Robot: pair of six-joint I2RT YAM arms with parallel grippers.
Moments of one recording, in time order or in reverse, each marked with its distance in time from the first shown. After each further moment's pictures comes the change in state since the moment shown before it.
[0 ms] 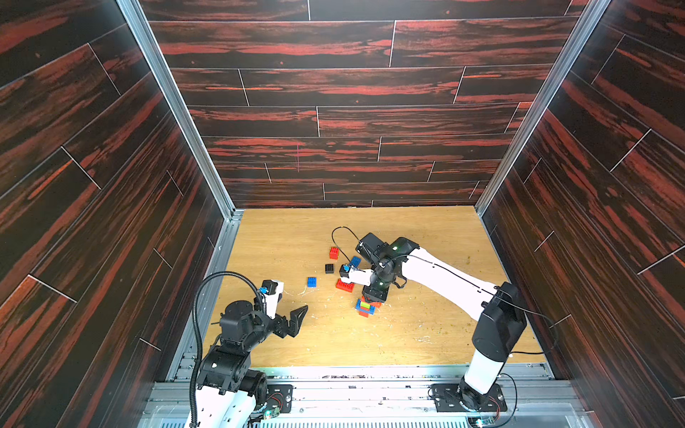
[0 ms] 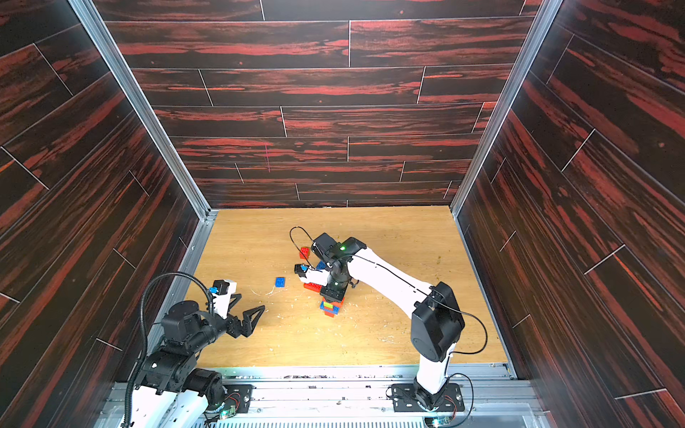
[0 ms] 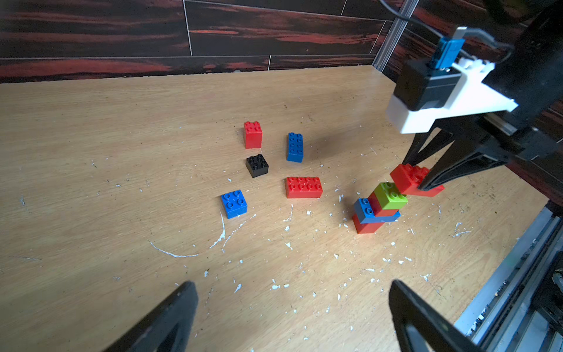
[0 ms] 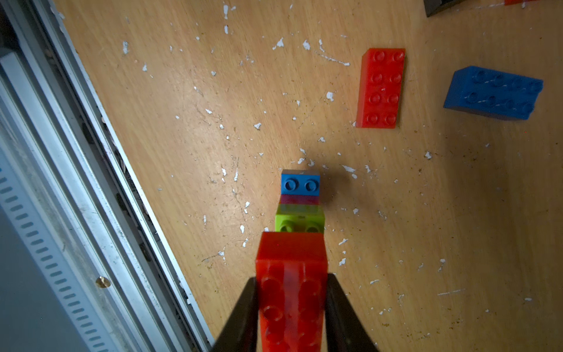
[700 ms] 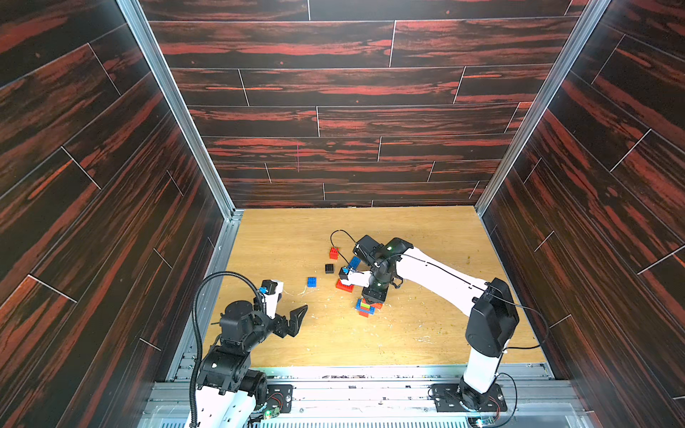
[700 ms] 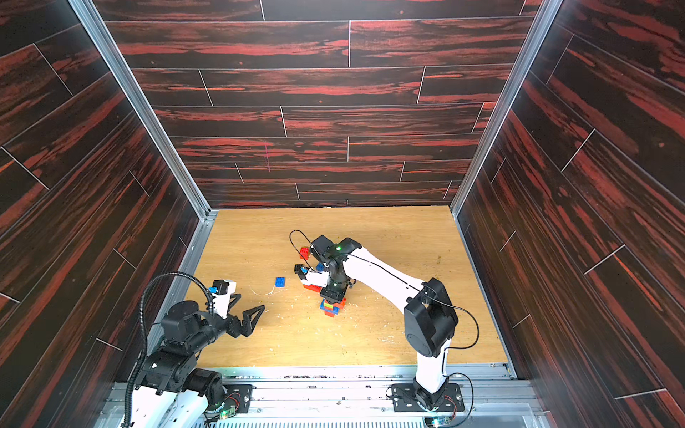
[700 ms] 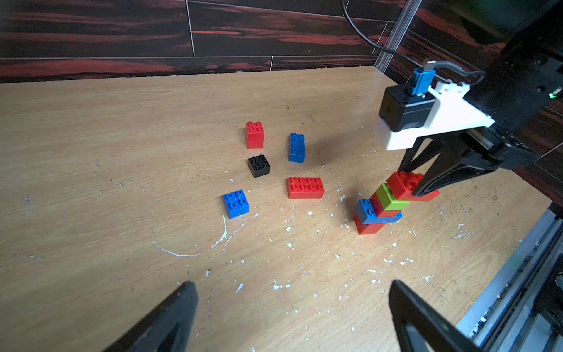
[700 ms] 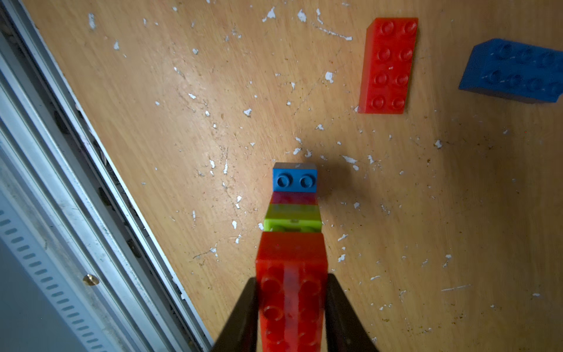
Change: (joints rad) left arm 0.000 -0.002 0.000 0.000 -0.008 -0.003; right arm 0.000 0.042 0.014 -0.025 0.034 0.001
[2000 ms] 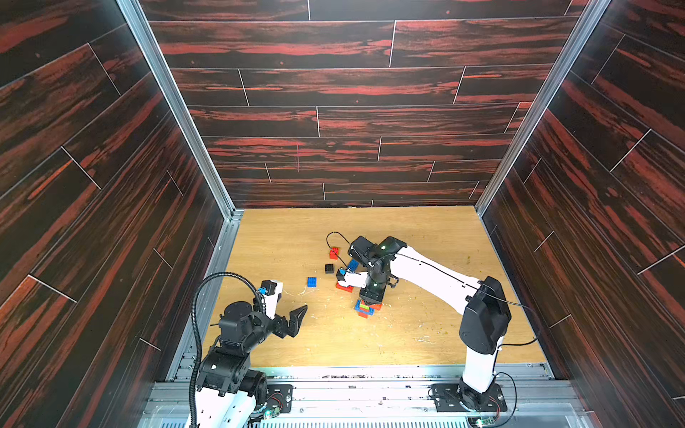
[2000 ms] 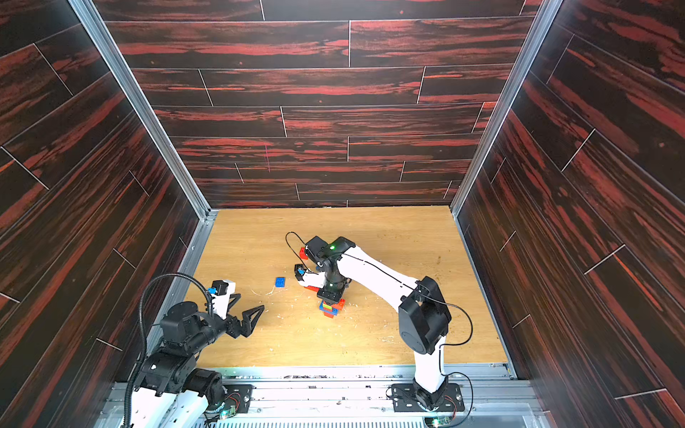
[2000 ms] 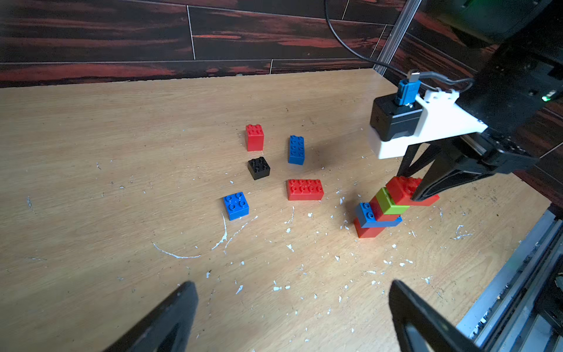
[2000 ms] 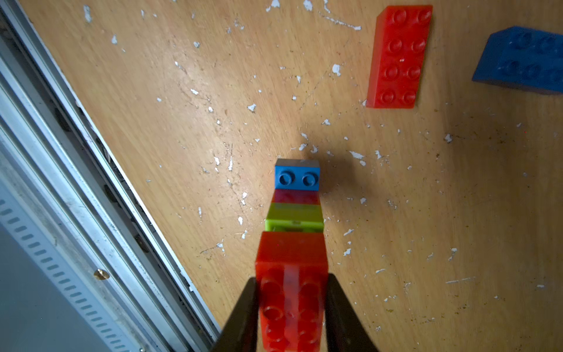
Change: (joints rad) left arm 0.000 -0.012 -0.001 0.000 0.000 0.000; right arm 0.029 0.050 0.068 -0.069 0.027 0.040
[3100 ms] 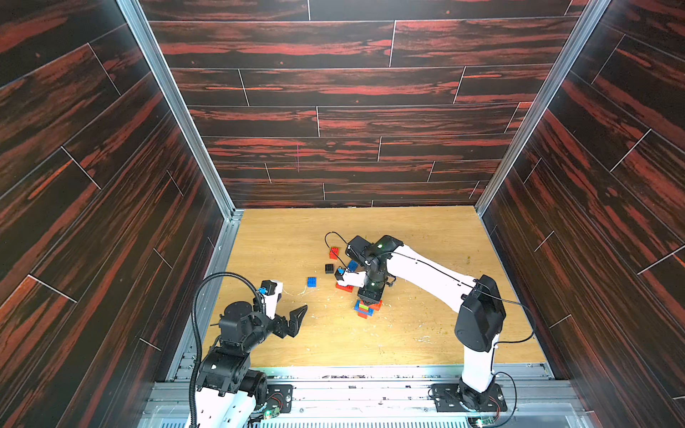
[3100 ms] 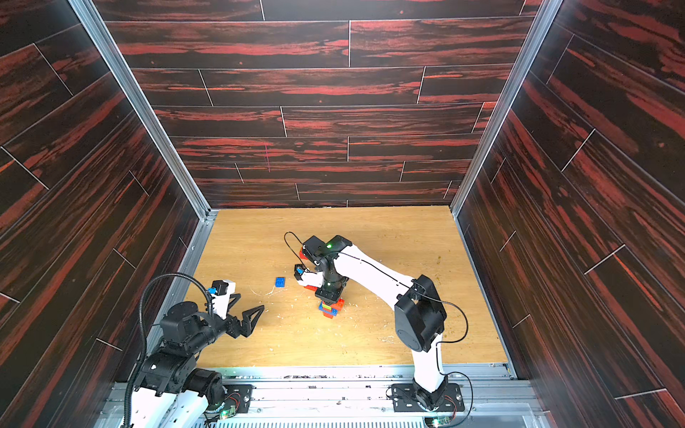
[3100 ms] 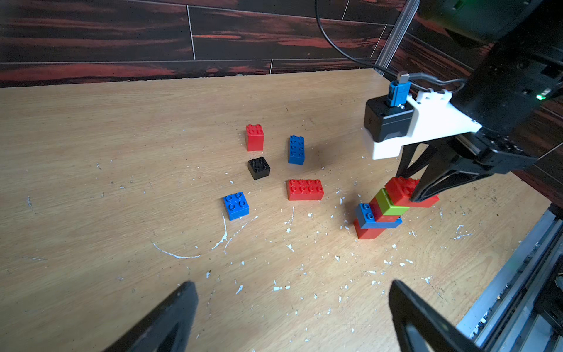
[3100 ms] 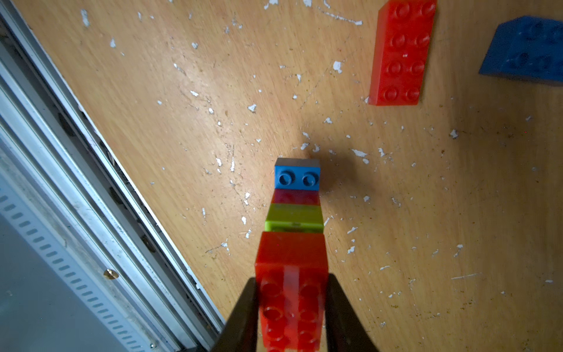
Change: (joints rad) left arm 0.000 0.000 0.000 0.000 -0.001 0.000; right arm 0.010 0.036 0.047 -0.037 0.000 0.027
